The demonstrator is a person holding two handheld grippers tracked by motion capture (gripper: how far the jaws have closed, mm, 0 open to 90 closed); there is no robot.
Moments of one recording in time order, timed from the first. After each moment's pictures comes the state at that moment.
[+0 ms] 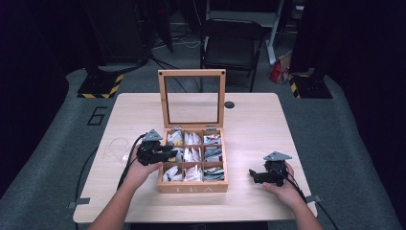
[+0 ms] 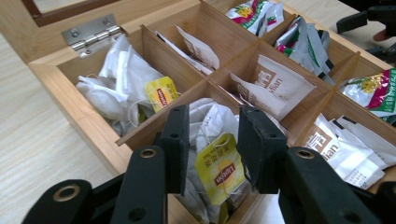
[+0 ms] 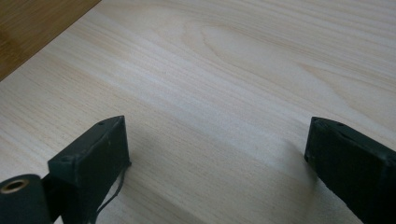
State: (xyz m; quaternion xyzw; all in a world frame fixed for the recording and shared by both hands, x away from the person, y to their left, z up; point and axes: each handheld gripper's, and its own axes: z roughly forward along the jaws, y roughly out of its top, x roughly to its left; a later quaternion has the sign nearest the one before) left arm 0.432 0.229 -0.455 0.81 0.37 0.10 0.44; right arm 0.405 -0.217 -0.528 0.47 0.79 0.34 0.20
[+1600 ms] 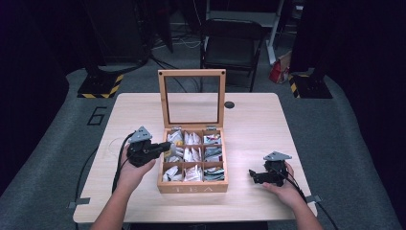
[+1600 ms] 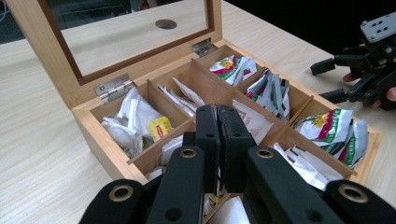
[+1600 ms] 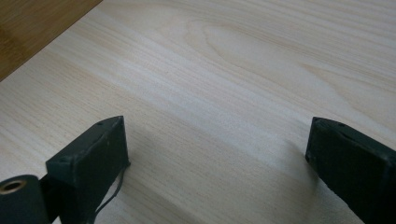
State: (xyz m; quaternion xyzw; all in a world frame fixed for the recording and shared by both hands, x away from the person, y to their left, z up) left arm 0.403 0.242 -0.411 0.78 0.36 0.14 0.49; right arm 0.405 -0.216 -0.529 0.46 0.79 0.34 0.20
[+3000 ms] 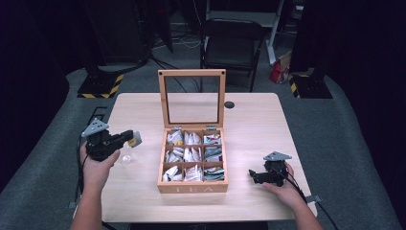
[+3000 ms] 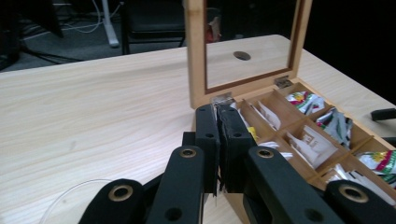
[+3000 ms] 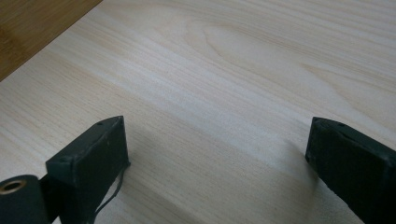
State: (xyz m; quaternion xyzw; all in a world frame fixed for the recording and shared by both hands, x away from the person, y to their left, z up) left arm 0.391 0.335 -0.375 0.71 0.46 0.21 0.49; right arm 0.405 -0.216 -0.529 0.46 0.79 0.34 0.20
